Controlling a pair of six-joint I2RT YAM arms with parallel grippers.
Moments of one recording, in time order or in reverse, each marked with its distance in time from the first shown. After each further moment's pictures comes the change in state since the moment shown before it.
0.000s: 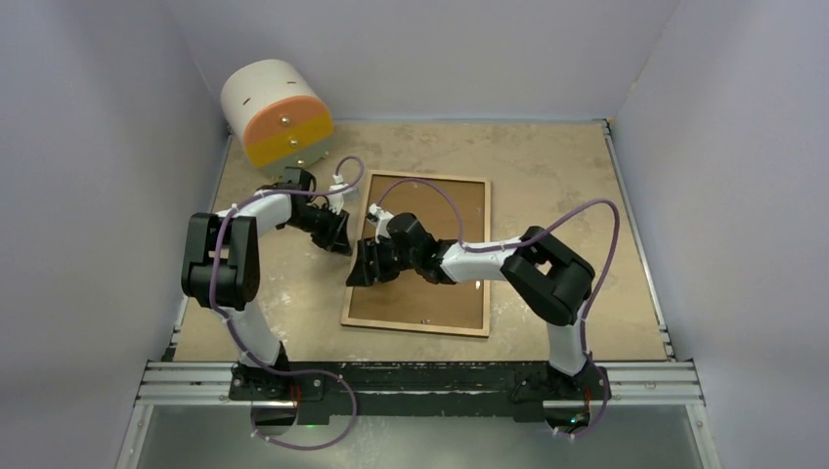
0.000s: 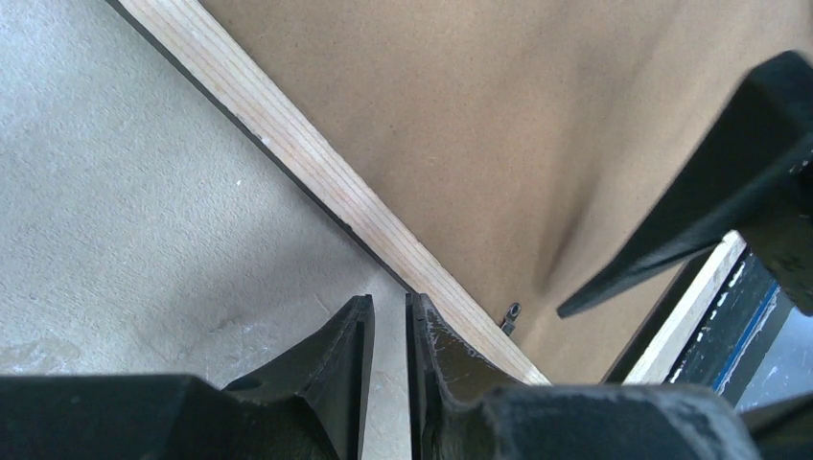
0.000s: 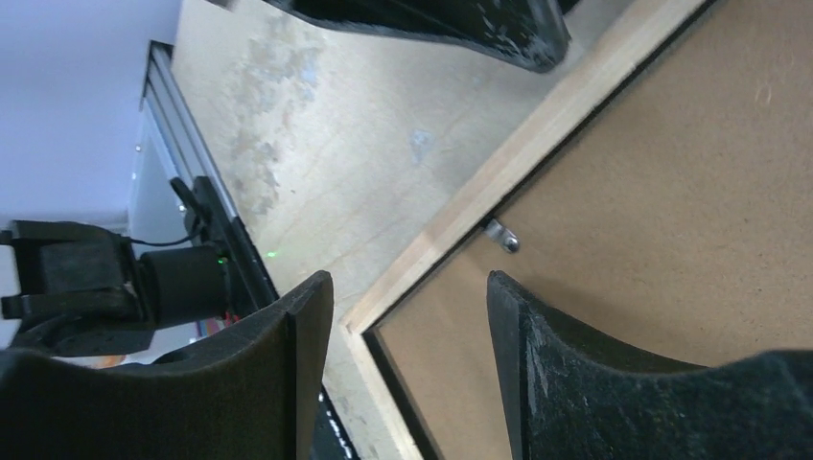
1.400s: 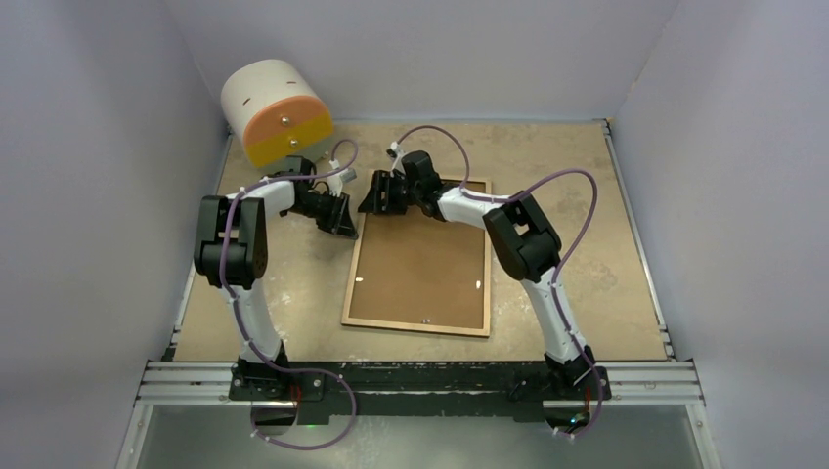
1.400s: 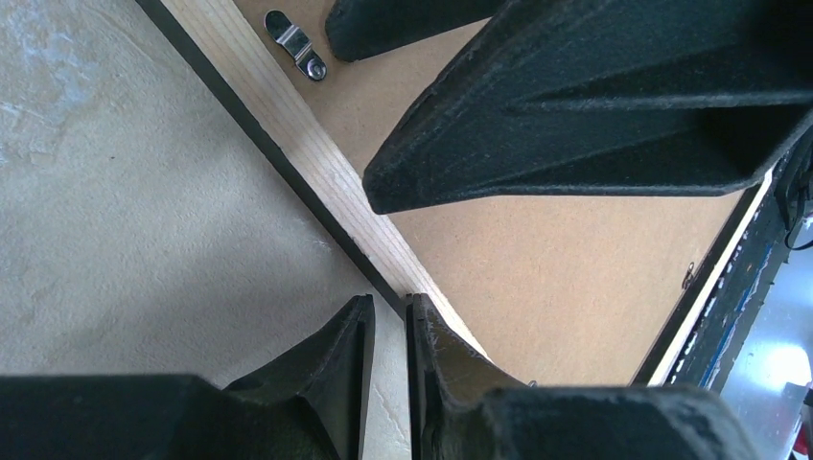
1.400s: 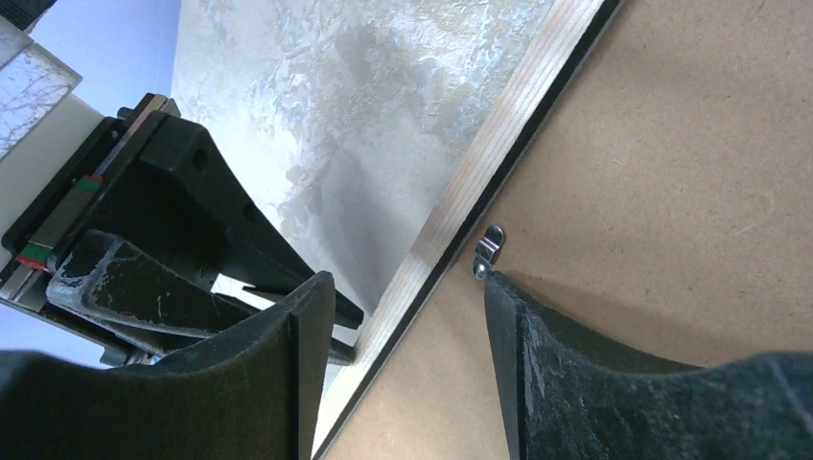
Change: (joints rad) left arm 0.022 0.171 0.153 0.074 0.087 -0.149; right arm -0.295 0.391 0.550 -0.160 -0.069 -0.043
